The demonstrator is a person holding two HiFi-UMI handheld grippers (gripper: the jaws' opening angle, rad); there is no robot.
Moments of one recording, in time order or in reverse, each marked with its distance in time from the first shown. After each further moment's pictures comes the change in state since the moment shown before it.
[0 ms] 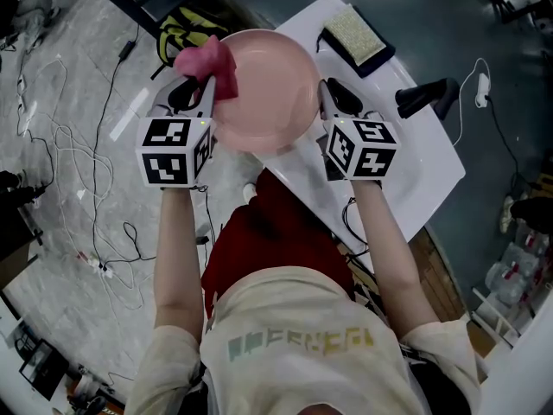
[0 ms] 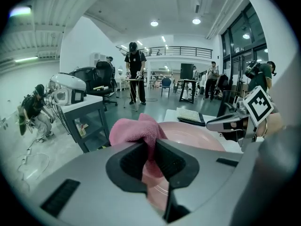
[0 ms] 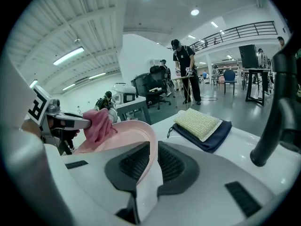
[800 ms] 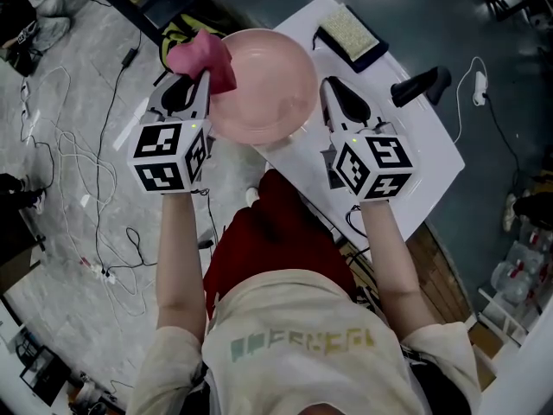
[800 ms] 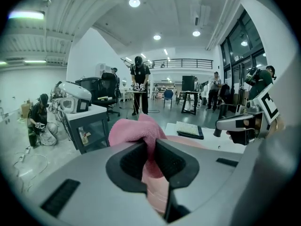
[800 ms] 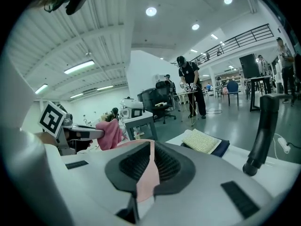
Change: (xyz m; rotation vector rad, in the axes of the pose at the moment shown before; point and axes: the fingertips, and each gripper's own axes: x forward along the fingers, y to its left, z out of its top) left arm -0.042 -0.007 0.024 -0.028 -0.153 0.029; right arm -0.069 0.036 0.041 -0.026 -0.183 0.059
